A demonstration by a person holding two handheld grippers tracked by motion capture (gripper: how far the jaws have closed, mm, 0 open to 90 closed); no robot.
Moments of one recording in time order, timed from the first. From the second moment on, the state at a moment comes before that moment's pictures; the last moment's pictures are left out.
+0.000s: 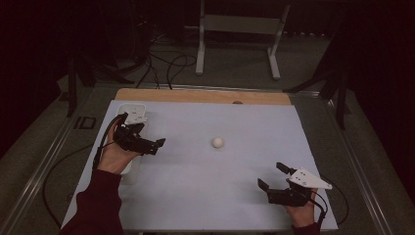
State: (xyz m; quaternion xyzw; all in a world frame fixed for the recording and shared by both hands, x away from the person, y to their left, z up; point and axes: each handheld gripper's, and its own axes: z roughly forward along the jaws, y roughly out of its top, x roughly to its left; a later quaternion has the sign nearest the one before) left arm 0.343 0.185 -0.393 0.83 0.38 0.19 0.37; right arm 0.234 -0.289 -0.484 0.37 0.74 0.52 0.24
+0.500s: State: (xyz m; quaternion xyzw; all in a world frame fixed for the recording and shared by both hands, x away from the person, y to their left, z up) left arm 0.346 0.174 -0.395 0.83 0.37 0.19 0.37; right arm 0.234 -0.290 -0.484 0.37 0.74 0.52 0.24
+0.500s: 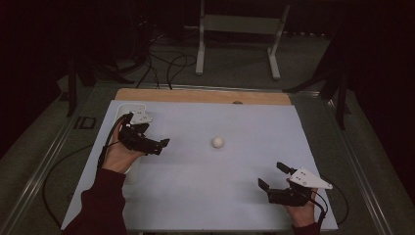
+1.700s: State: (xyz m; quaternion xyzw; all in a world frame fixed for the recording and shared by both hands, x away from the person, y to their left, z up) left arm 0.351 0.151 -0.399 0.84 0.35 0.18 0.37; right arm 0.235 -0.288 -0.485 0.37 0.74 0.51 0.24
